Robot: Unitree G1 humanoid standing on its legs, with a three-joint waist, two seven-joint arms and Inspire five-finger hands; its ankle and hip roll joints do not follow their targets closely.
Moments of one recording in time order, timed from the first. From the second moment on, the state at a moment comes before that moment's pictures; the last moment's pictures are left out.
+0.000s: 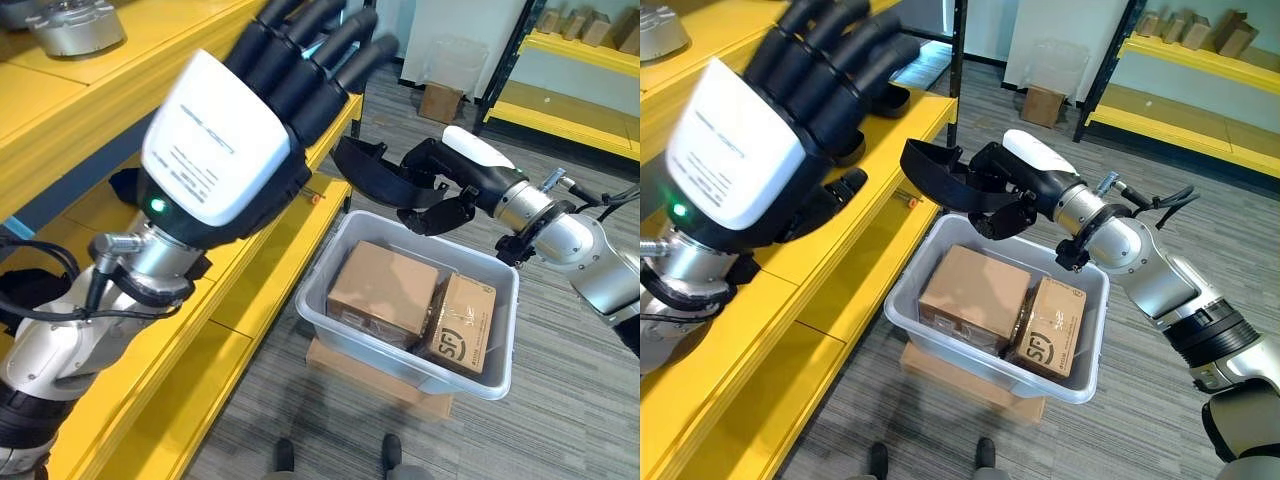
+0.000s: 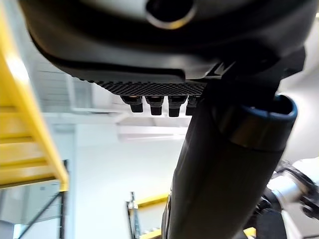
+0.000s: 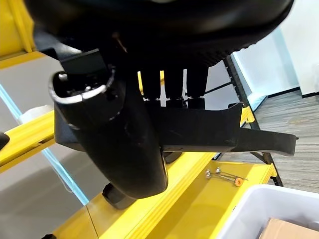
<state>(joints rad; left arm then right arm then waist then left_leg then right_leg) -0.40 1.11 -0.15 -0.46 0.72 -0.23 0.42 -0.79 -1.02 0.55 0.08 0.12 -0.13 0.11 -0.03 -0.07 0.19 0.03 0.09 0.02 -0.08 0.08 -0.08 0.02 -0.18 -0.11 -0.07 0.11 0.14</state>
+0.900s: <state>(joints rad) -0.31 1.04 -0.32 -0.27 0.75 -0.24 0.31 -0.80 -0.99 0.61 0.08 0.12 -0.13 0.12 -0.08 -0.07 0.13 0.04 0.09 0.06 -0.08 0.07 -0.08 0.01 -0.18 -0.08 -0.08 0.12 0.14</state>
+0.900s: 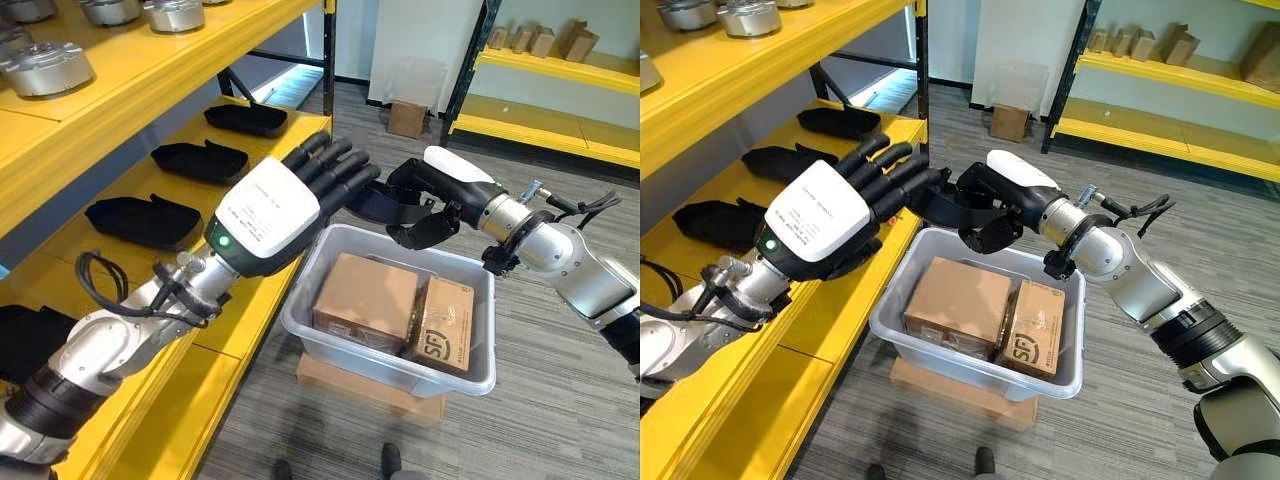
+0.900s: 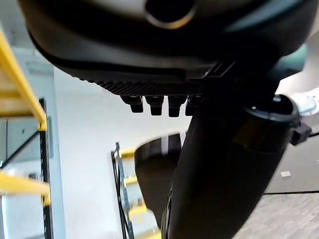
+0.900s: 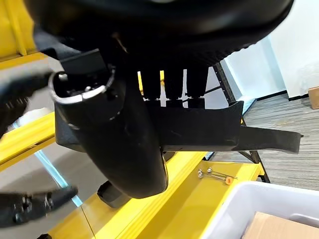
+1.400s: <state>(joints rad) -0.28 0.92 -0.28 -0.20 0.71 -0.19 0.30 -0.79 -0.97 0.60 0.08 0.12 -0.12 0.12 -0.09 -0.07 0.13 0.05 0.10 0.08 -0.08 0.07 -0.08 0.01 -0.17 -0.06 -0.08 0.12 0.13</state>
